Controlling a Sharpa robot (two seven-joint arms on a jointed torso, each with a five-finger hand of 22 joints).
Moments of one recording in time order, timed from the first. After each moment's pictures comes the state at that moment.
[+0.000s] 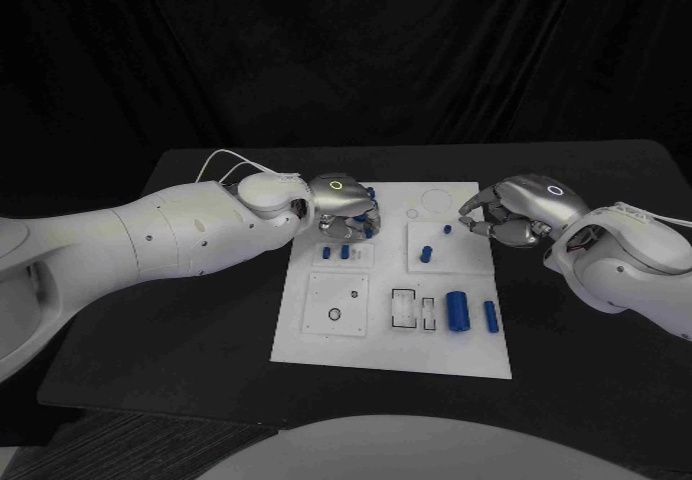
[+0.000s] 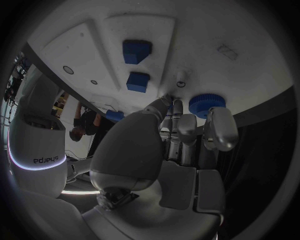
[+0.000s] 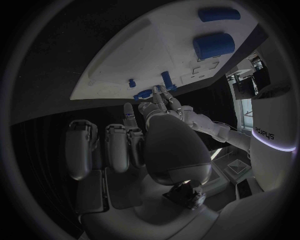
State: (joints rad) left arm 1.29 -0.53 -0.21 1.13 -1.76 -0.29 0.35; left_hand 1.45 0.00 0.24 0.08 0.14 0.99 0.03 0.13 0.28 0.97 -0.01 0.32 0.29 1.25 -0.05 1.30 0.98 0.09 1.36 0.09 1.16 1.31; right arm 1.28 -1.00 -0.21 1.62 -1.63 -0.49 -0.07; right_hand 1.27 0.02 0.09 0.21 0.58 0.94 0.10 0.13 0.15 1.46 0.01 1.57 1.31 1.47 -0.07 1.48 1.31 0.02 1.47 0.04 1.45 1.31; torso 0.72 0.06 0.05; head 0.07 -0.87
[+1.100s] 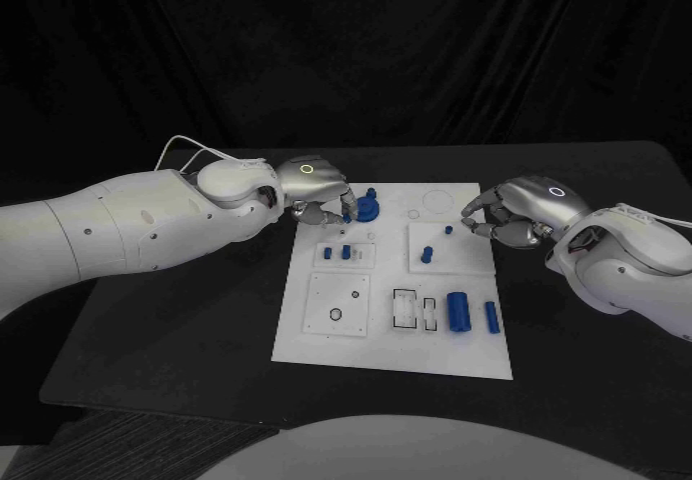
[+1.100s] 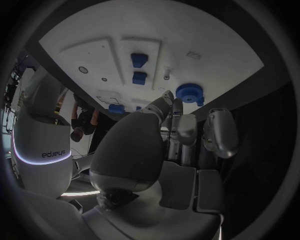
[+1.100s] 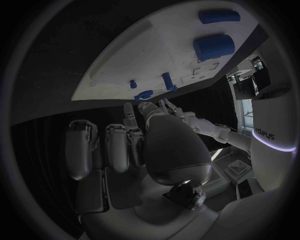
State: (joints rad) left arm 1.34 -0.68 -0.21 1.26 -1.76 -0.32 0.34; left_hand 1.47 -0.01 0.26 0.05 0.06 1.05 0.04 0.13 0.28 1.06 -0.02 0.23 0.23 1.29 -0.05 1.29 0.94 0.09 1.39 0.08 1.19 1.31; right arm 1.28 -1.00 -0.21 1.62 -1.63 -0.48 -0.07; right_hand 1.28 0.02 0.09 0.21 0.58 0.95 0.10 0.13 0.15 1.46 0.01 1.57 1.31 1.47 -0.07 1.48 1.31 0.02 1.47 0.04 1.45 1.31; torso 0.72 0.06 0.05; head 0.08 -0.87
